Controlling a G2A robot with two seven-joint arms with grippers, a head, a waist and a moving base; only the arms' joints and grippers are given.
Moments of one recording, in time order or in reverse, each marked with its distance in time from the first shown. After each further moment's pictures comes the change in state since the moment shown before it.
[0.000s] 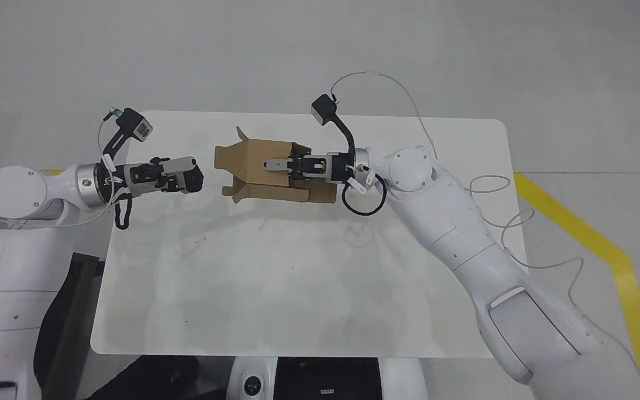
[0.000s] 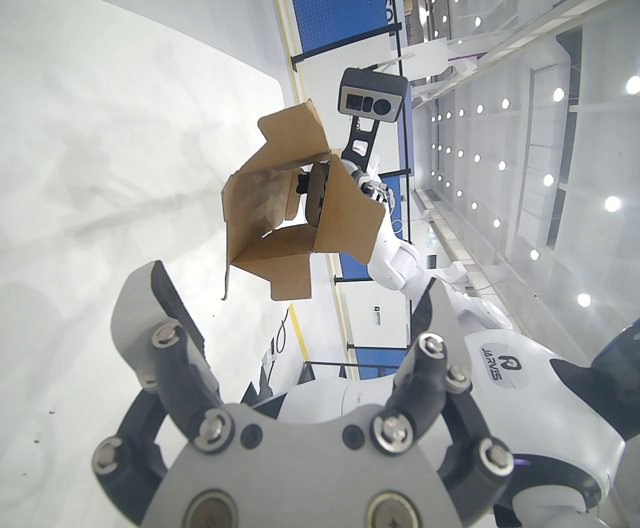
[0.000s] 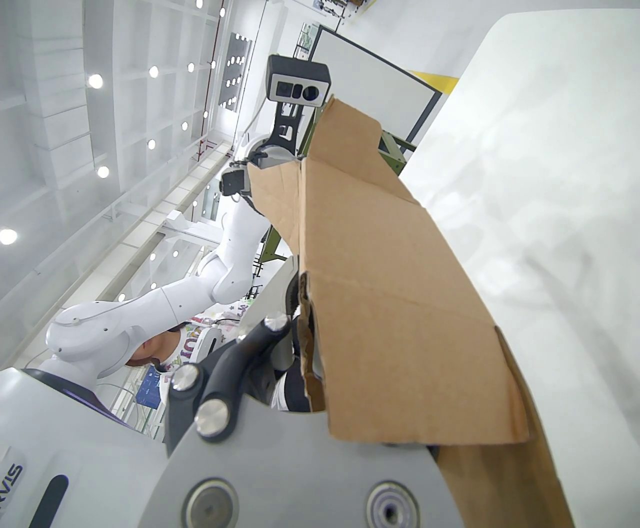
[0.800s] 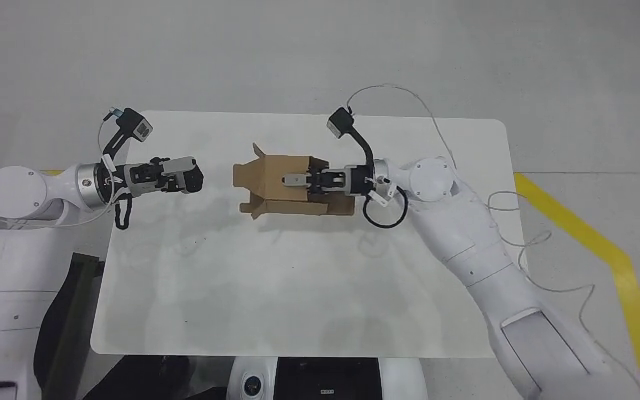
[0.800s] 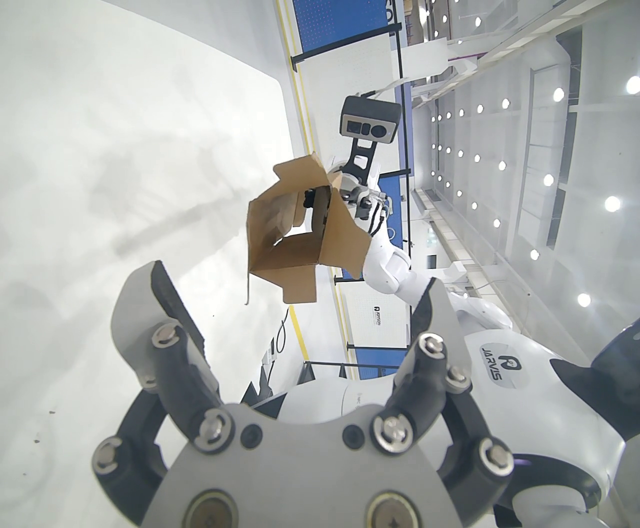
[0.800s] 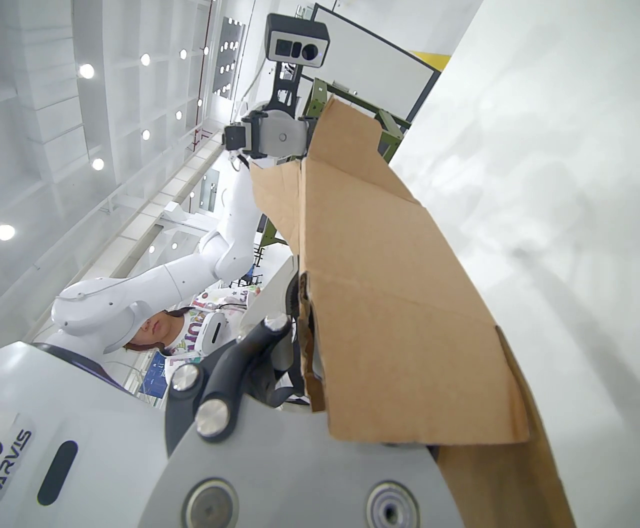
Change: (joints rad) left arm 0.000 0.000 0.000 0.000 0.000 0.000 0.000; right arm -0.154 0.086 0.162 -0.212 -0.061 0.087 0.120
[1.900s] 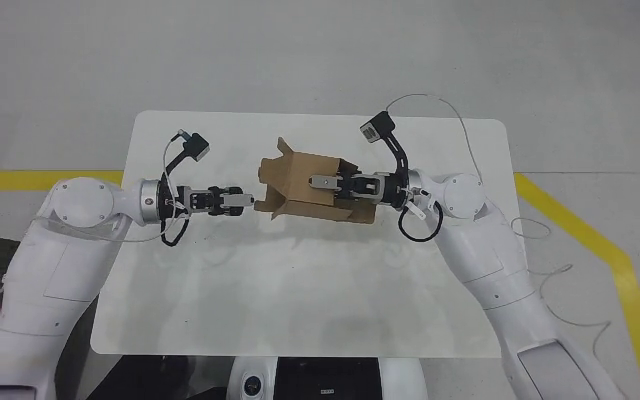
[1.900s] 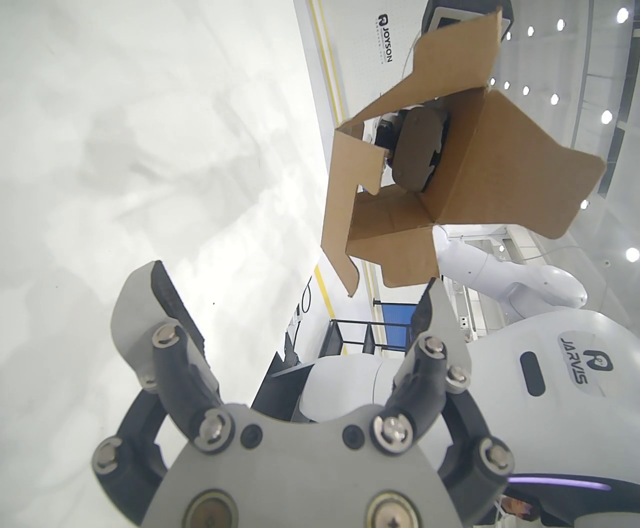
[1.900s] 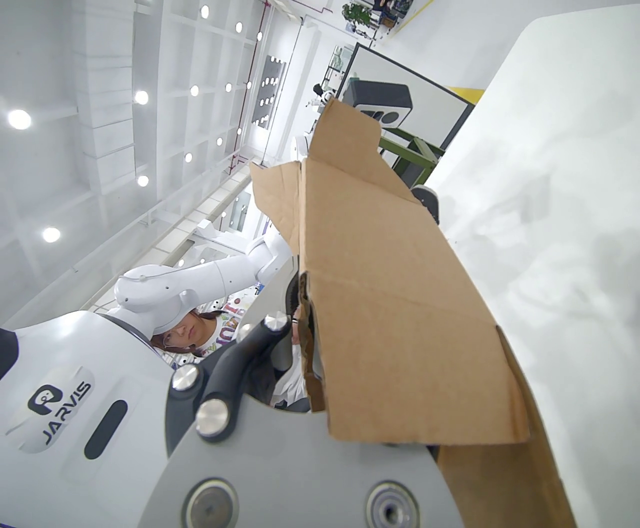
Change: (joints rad) left arm 0.004 -0.030 0.184 -0.126 0.144 -0.025 0.084; right arm -0.147 0.063 0.148 -0.174 0.087 0.009 0.047
